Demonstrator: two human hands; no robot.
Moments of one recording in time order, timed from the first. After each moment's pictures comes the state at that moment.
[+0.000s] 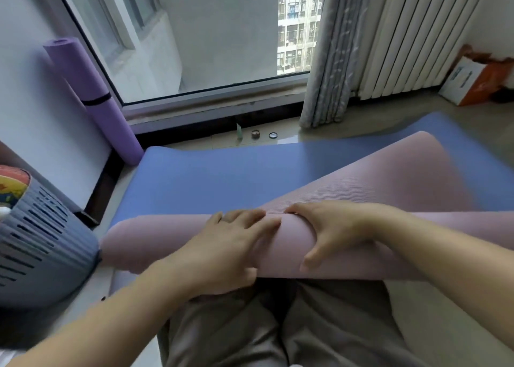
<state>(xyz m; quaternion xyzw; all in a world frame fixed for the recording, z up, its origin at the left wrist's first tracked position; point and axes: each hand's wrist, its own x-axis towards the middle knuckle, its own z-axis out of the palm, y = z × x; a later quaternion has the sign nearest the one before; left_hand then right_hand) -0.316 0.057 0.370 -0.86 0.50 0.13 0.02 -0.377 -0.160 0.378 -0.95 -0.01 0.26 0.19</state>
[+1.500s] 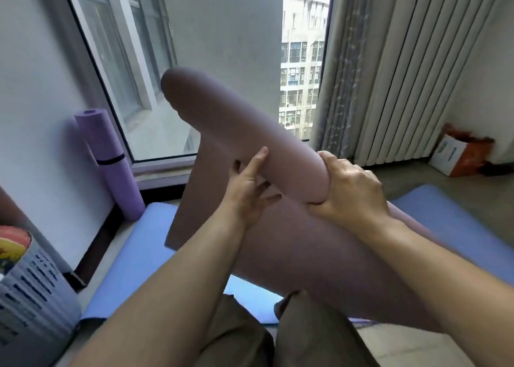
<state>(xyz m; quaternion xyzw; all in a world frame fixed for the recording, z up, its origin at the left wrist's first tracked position) -0.207 -0.062 0.476 -0.50 0.06 0.23 -0.83 -0.306 -0.209 0.475 -0.96 0.15 -0.25 0.05</state>
